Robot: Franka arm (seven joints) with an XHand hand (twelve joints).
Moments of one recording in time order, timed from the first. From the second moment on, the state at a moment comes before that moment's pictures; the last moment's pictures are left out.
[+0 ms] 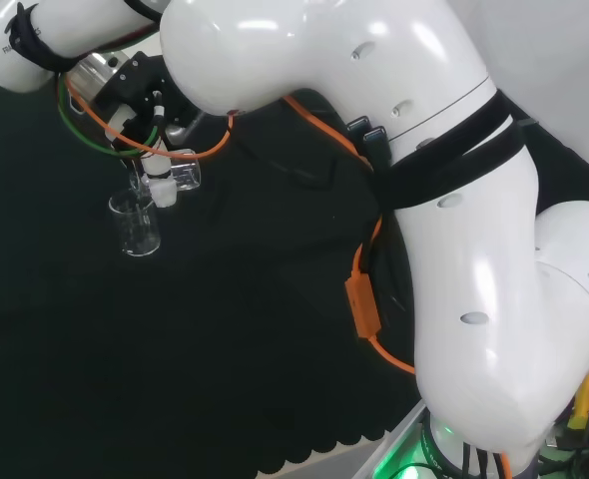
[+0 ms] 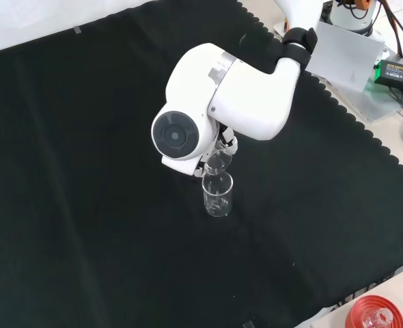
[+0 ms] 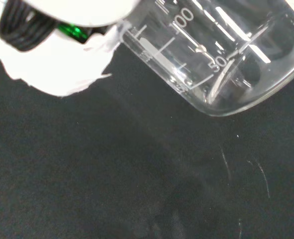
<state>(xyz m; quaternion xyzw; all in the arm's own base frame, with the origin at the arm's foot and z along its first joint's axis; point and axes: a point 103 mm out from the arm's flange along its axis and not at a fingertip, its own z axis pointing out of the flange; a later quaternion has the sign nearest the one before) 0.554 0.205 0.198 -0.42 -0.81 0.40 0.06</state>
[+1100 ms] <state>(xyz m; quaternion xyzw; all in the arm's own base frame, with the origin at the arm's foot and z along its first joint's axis) 0.552 0.205 0.200 -0.43 -0.81 0.41 0.05</state>
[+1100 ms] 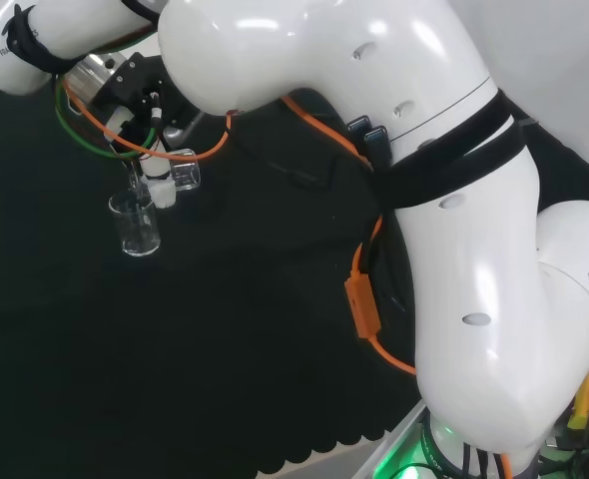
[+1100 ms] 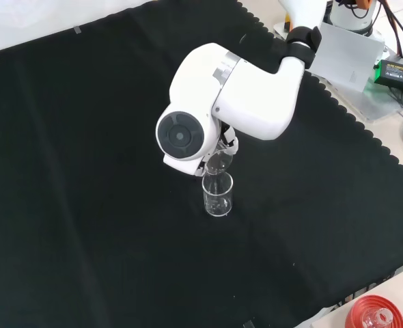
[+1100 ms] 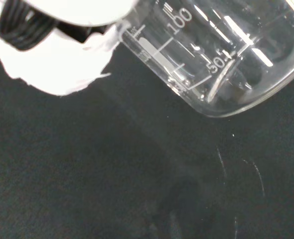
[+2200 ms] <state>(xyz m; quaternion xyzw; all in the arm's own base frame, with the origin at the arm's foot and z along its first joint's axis) 0.548 0.200 0.199 -0.43 -0.80 0.42 0.04</state>
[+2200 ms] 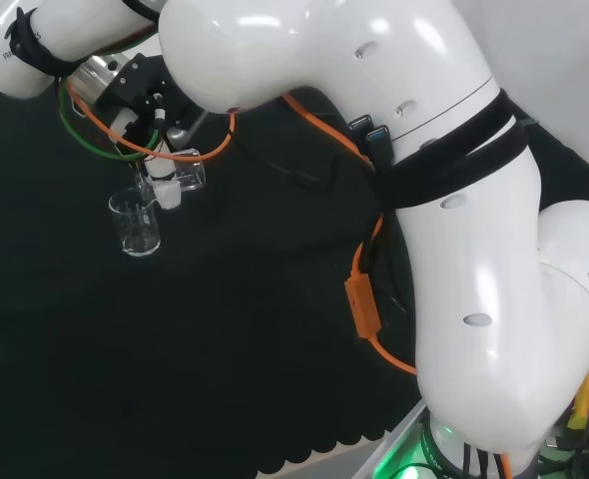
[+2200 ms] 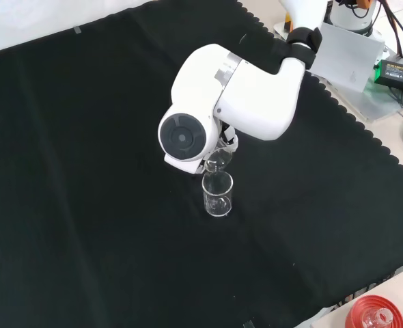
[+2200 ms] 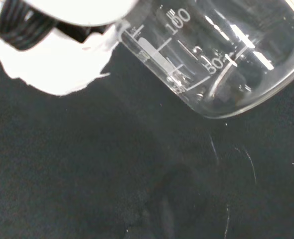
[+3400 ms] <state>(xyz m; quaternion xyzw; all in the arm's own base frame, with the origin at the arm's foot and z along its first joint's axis) 0.548 0.220 0.208 -0.43 -0.79 0.44 0.02</state>
